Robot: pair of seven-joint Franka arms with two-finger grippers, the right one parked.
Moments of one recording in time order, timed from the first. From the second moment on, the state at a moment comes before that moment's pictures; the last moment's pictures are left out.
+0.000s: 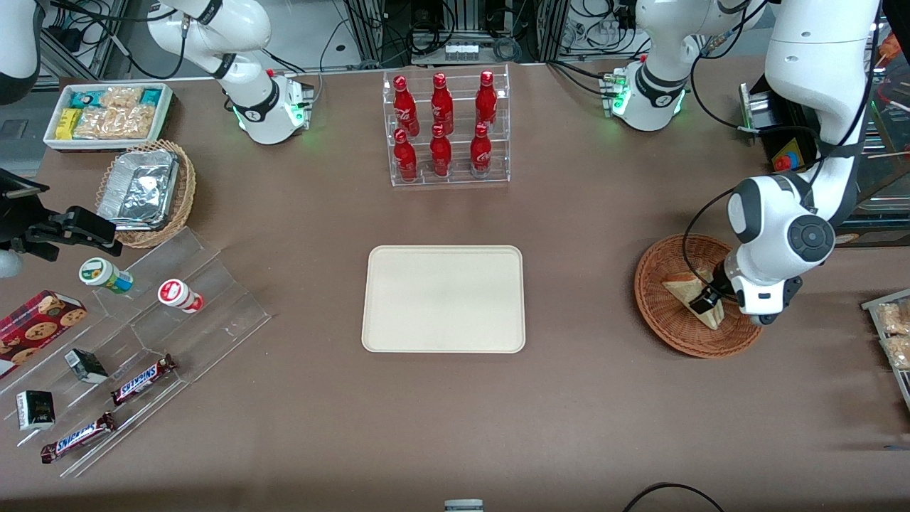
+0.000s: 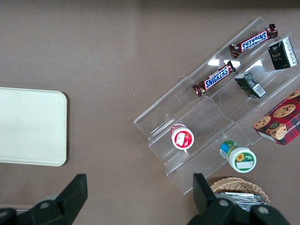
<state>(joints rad) -0.08 0.35 0.10 -2.16 -0.03 2.44 -0.74</state>
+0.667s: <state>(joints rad) -0.08 0.35 0.09 -2.16 -0.03 2.42 -0.75</state>
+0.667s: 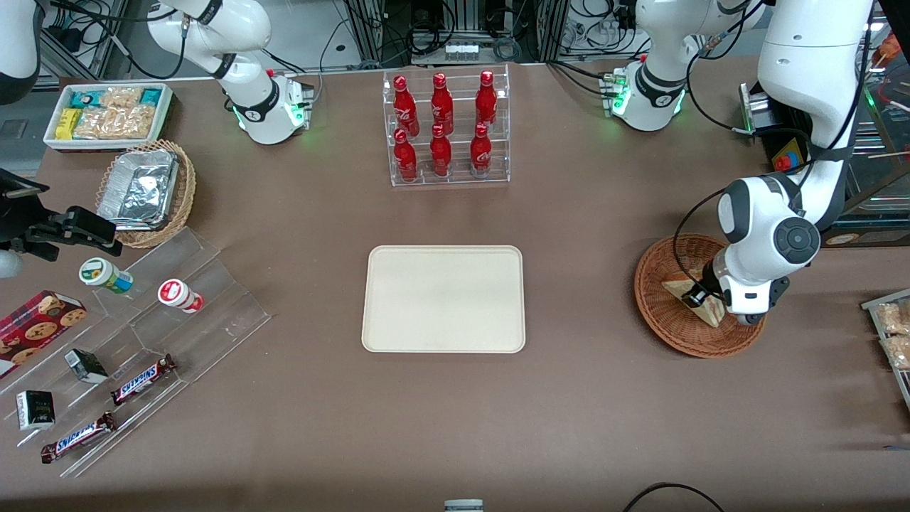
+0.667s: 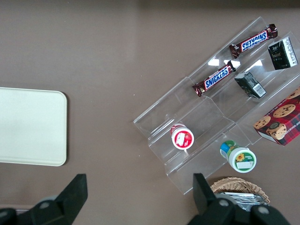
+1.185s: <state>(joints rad) -0.09 0.31 -0.01 -1.90 -0.02 2.08 -0.73</state>
